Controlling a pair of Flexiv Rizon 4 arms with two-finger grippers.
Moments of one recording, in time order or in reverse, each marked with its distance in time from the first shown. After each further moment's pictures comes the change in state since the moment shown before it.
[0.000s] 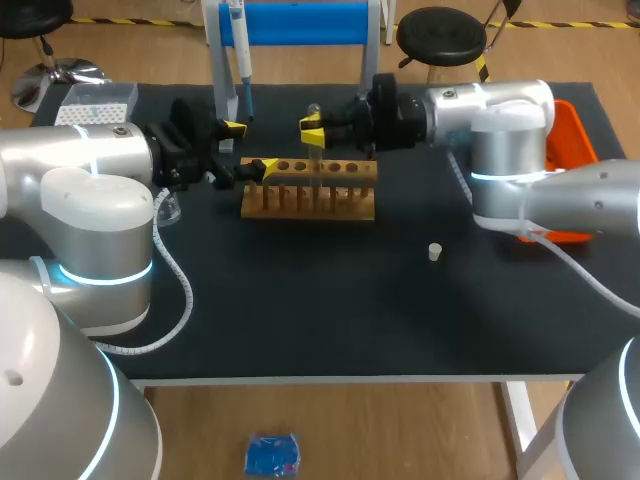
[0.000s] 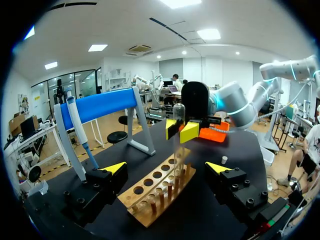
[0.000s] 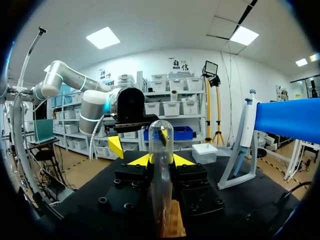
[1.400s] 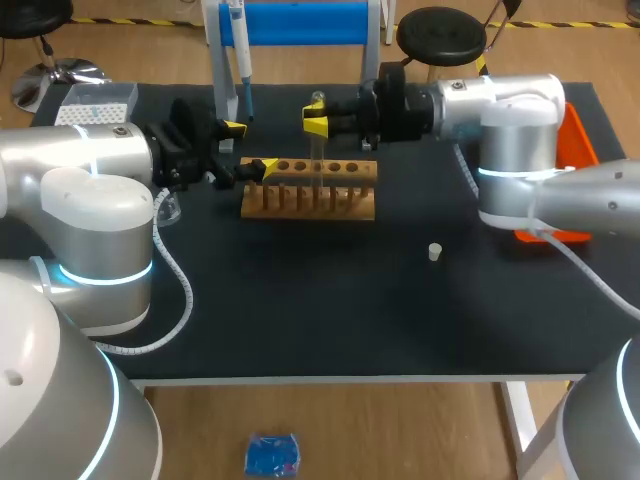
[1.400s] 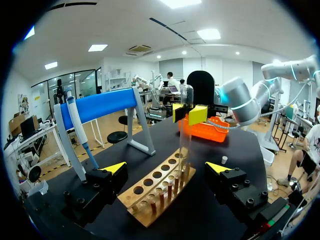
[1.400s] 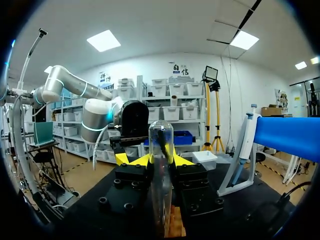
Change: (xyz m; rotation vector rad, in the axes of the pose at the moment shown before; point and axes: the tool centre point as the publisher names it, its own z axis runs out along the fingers) left arm 0.000 0.000 0.000 0.000 0.000 0.000; right arm 0.011 0.031 -0.004 -0.027 -0.011 -0.012
